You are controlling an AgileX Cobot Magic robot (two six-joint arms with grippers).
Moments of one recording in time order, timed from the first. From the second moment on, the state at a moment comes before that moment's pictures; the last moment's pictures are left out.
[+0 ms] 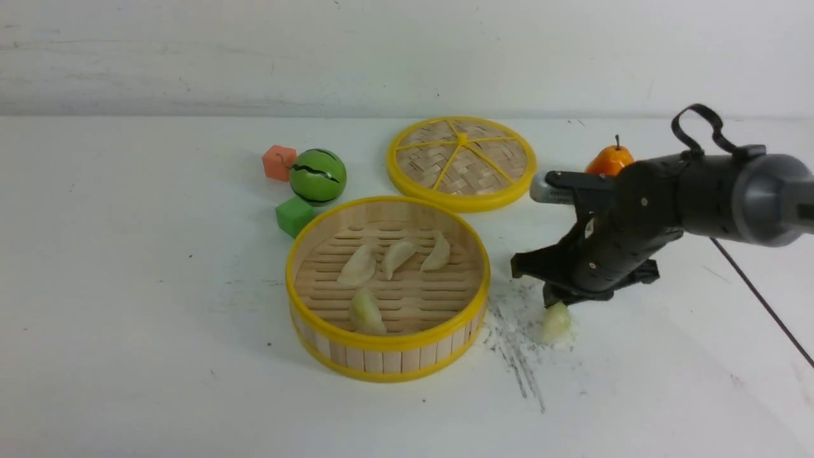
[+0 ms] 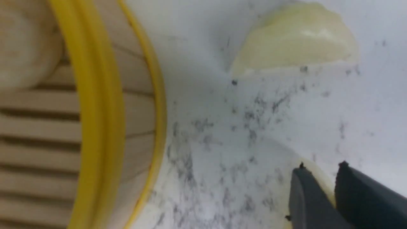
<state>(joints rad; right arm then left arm) 0.32 1.95 -1.36 0.09 0.57 0.25 -0.50 0.22 -0.34 0.51 0.66 -0.61</state>
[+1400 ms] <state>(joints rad) 0.54 2.01 -1.65 0.34 0.76 -0.32 -0.50 0.22 -0.34 0.51 0.68 -0.61</state>
